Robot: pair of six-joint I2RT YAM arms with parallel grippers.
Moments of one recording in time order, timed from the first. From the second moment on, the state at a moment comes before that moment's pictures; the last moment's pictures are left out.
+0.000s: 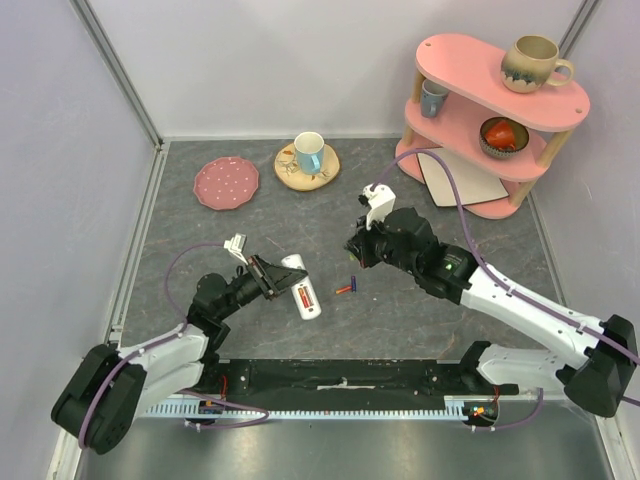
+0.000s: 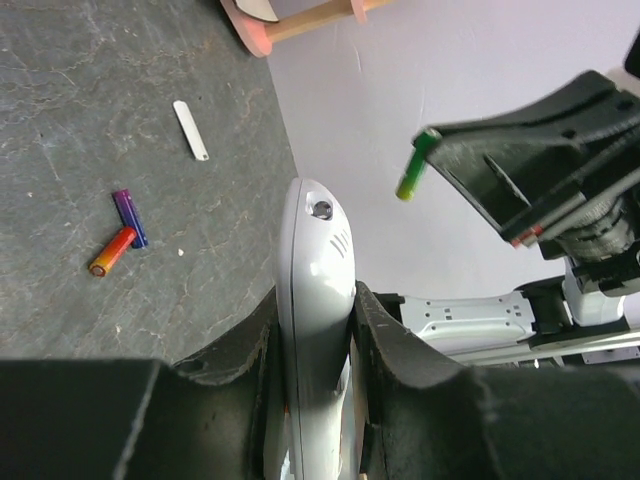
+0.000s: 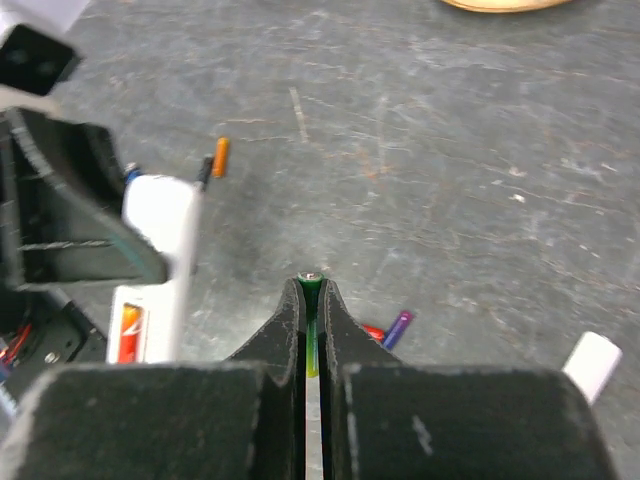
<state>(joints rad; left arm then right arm) -0.49 0.94 0.05 0.93 0.45 -1.26 0.86 1.14 0.96 -0.25 0.12 0.31</state>
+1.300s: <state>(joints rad) -0.54 1.00 0.10 1.08 0.29 -1.42 1.22 1.18 0.86 0.11 0.32 0.24</state>
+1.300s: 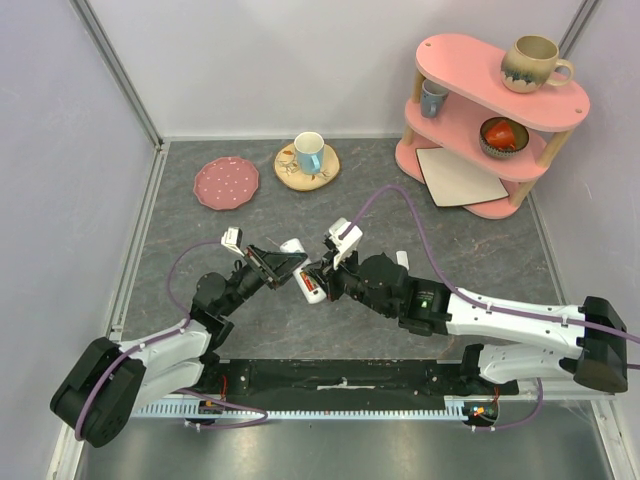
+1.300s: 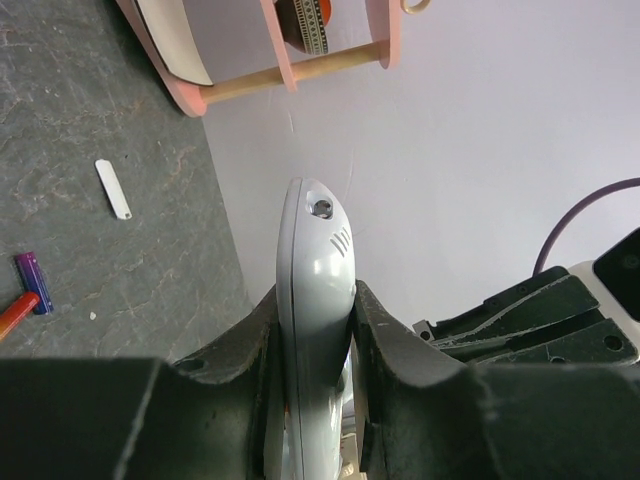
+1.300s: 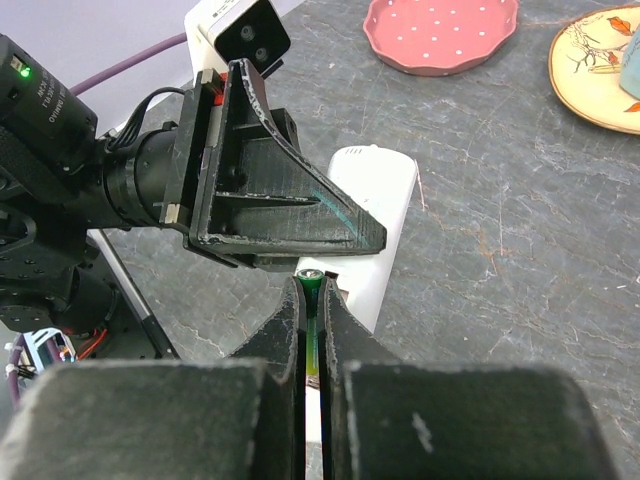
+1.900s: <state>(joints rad) -0.56 0.99 0.10 1.05 0.26 -1.42 1.23 1.20 0.86 0.12 0.34 0.24</state>
